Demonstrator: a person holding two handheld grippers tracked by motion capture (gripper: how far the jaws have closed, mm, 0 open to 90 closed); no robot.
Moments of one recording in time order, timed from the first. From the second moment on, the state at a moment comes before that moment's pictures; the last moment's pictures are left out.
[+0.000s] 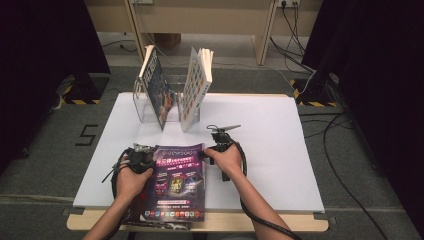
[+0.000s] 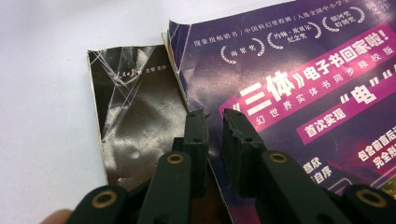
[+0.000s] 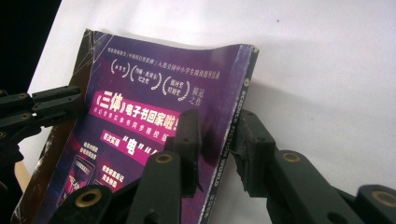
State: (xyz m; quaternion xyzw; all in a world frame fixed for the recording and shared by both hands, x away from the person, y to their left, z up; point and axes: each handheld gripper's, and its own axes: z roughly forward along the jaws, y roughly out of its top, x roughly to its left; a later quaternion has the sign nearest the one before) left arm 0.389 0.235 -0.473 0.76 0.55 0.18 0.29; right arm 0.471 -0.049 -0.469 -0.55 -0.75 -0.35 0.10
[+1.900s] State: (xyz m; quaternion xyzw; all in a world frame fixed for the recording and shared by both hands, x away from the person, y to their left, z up) left arm 0.364 0.244 -0.428 0.70 0.54 0.20 0.42; right arm 0.429 -0.054 -0.356 -0.47 -0.72 -0.51 -0.06
